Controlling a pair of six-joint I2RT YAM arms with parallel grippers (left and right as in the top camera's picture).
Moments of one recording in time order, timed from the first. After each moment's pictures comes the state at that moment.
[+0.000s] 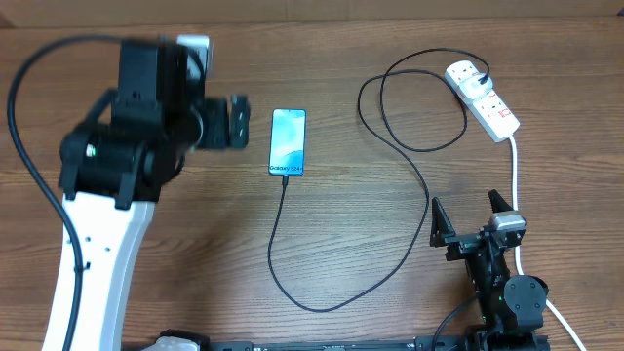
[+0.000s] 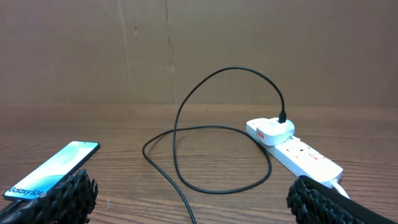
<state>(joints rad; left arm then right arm) -0.21 1.37 1.65 -1.16 -0.02 -0.15 0.05 0.01 0.02 -0.03 -0.09 0.04</state>
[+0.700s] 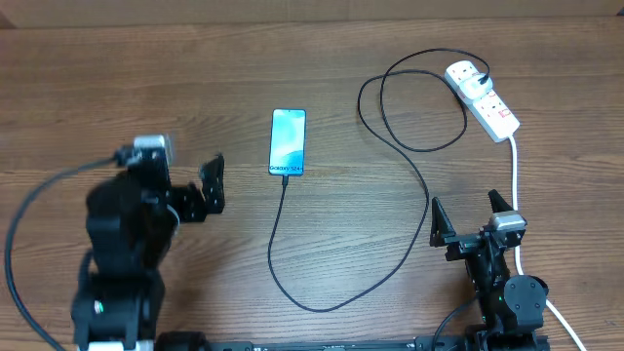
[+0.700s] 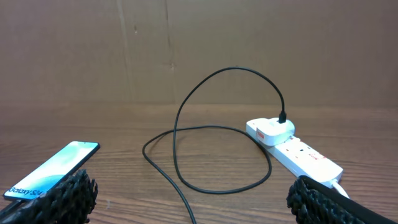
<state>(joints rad) 0.00 0.74 0.80 -0.51 0.14 -0.15 0.05 0.01 0.02 -0.03 -0.09 0.04</state>
